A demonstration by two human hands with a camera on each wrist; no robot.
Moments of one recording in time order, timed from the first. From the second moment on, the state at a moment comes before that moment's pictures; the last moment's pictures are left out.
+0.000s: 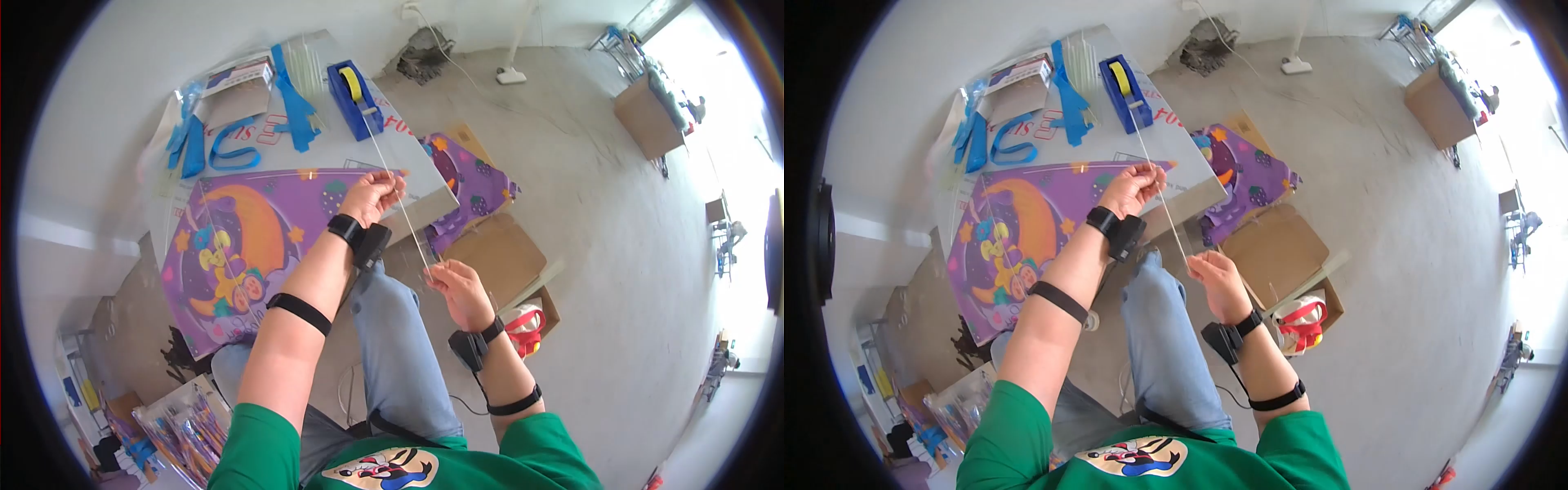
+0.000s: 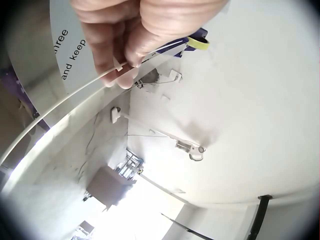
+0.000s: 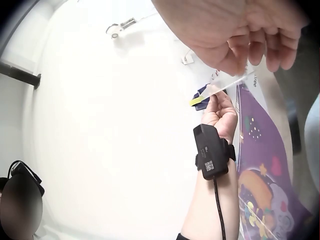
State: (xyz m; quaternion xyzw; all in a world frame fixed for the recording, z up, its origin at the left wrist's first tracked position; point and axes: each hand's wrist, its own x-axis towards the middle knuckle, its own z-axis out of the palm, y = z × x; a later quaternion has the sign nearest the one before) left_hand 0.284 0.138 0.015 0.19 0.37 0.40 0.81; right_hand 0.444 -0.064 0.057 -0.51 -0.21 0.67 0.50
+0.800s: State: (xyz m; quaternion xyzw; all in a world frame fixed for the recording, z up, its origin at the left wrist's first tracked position) left_hand 0.039 0.114 0.036 0.33 0.60 0.43 0.59; right_hand 0.448 -0.075 0.073 -0.49 -0.20 0.65 0.54
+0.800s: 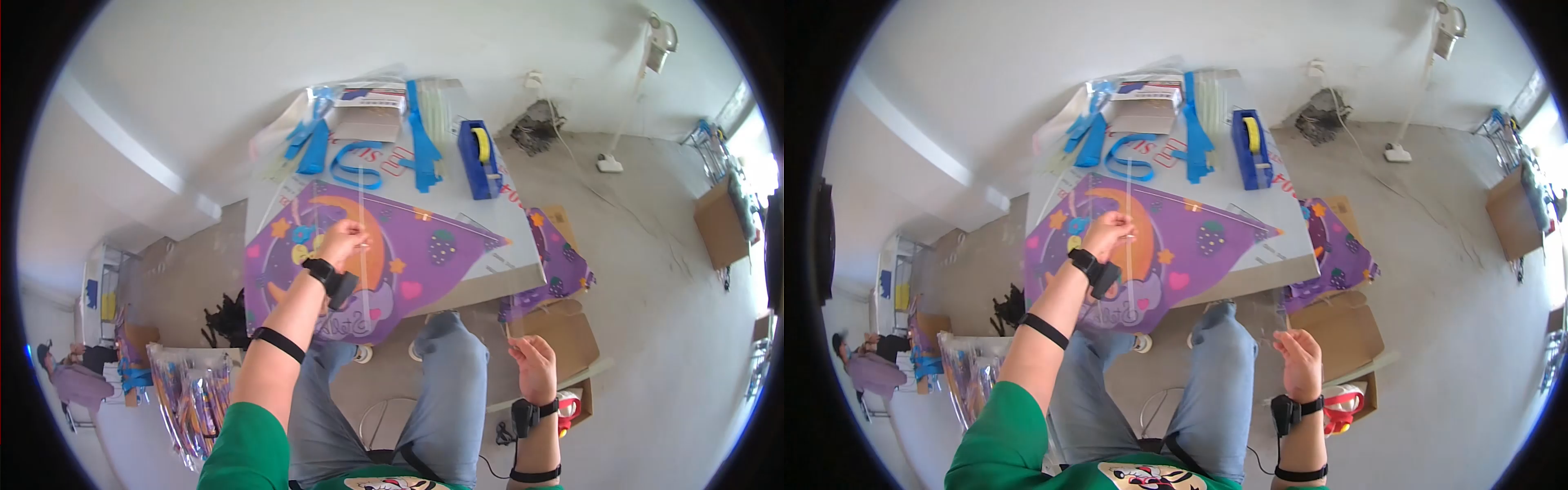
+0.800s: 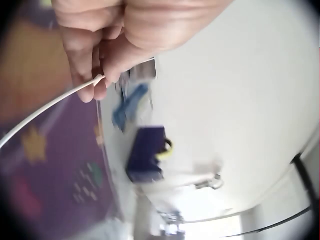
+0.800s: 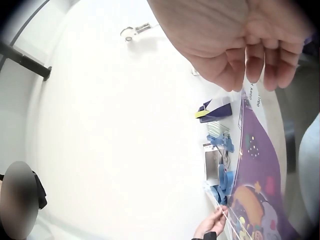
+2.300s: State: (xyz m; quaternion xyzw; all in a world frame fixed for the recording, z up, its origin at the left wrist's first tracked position) left_hand 0.299 0.272 -0.003 0.18 0.54 0.42 0.71; right_hand 0.481 -0.071 0.071 -0.52 -0.23 0.64 0.52
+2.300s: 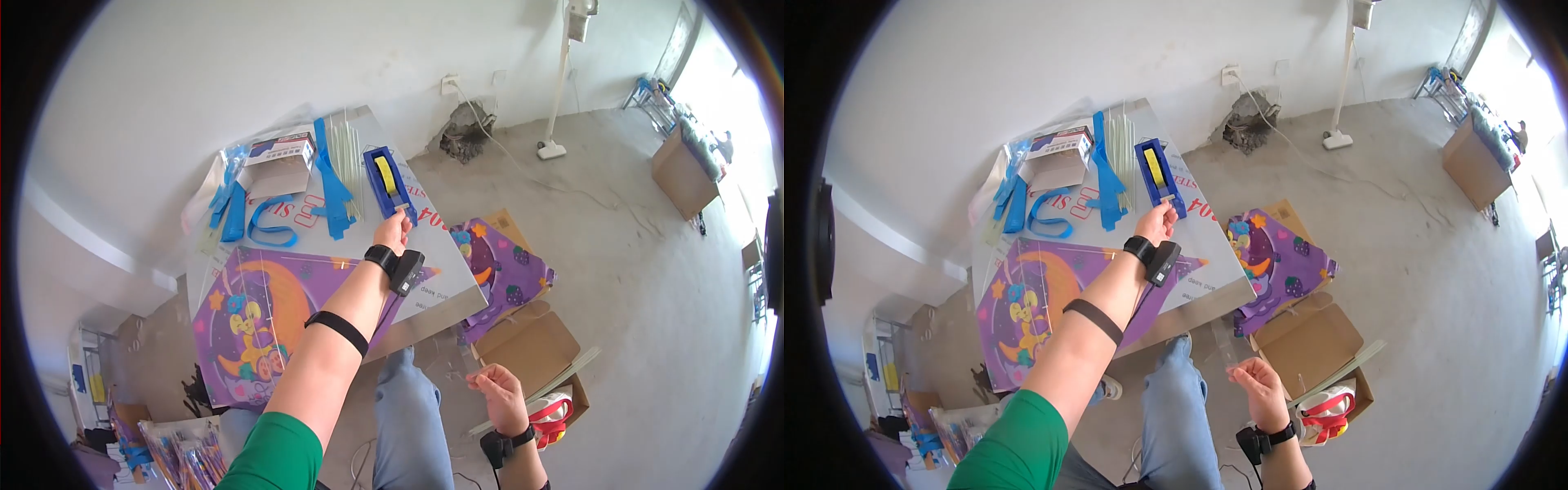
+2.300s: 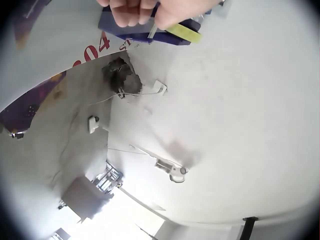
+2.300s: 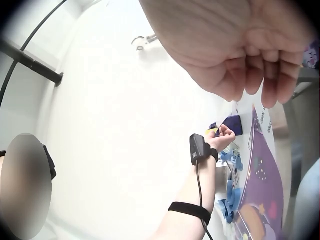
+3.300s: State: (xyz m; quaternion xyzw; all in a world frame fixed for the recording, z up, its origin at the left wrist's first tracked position) left_hand 0.298 0.265 -0.019 0.21 0.54 0.47 0.66; right_hand 0.496 -0.099 0.032 -0.69 -0.28 0.49 0.46
